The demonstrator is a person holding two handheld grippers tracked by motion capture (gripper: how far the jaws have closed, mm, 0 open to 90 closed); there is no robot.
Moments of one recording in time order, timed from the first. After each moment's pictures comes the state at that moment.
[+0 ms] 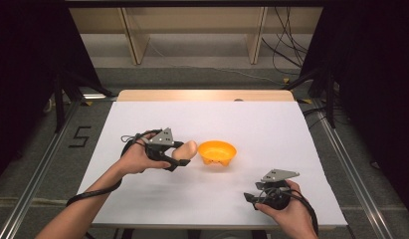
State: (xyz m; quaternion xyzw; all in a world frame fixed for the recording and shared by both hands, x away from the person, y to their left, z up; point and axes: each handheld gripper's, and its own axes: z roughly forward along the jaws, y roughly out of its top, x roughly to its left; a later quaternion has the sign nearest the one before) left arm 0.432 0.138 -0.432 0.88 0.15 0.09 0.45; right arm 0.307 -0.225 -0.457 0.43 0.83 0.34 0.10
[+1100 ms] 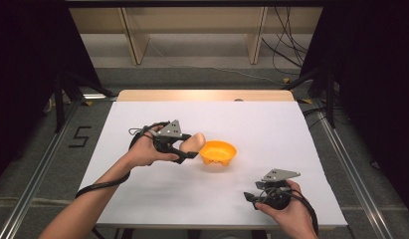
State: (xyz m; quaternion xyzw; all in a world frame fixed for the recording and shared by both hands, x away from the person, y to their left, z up) left arm 0.446 0.116 -0.418 0.87 0.15 0.10 0.46; right arm 0.307 -0.226 -0.456 0.42 0.83 0.35 0.10
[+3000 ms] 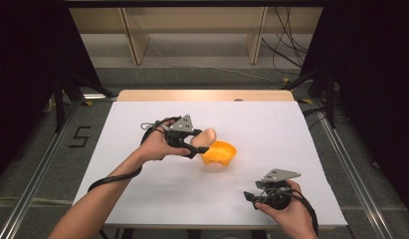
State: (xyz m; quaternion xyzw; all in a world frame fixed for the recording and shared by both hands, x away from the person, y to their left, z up) left arm 0.460 0.086 -0.413 0.87 0.13 0.10 0.47; right arm 0.307 -0.226 -0.455 0.42 0.83 0.35 0.11
